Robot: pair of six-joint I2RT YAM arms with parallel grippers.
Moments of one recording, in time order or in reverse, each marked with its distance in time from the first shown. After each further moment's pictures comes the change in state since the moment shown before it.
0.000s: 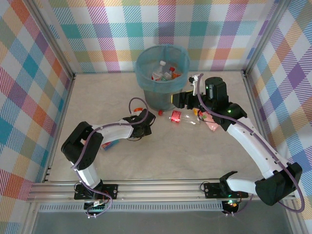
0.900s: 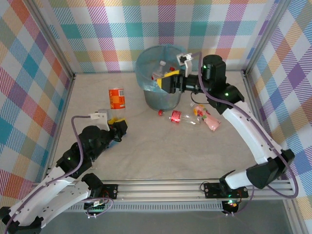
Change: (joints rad) left arm -0.032 -1.132 -0.277 0.021 0.022 0.454; right arm 0.057 0.217 0.406 0.028 -0.315 -0.008
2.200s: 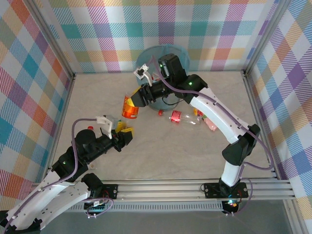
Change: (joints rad) left arm -0.012 -0.058 0.002 -0.002 0.260 0.159; right arm 0.207 0.353 0.391 -0.340 -0.213 -0.143
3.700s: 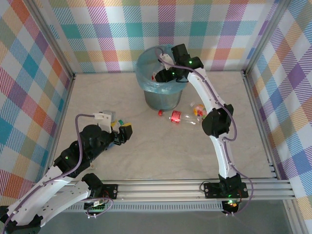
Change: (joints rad) left arm 0.001 0.093 0.058 -0.117 -0.240 -0.082; right arm -0.324 0.595 0.573 -0.335 0.522 -0.346
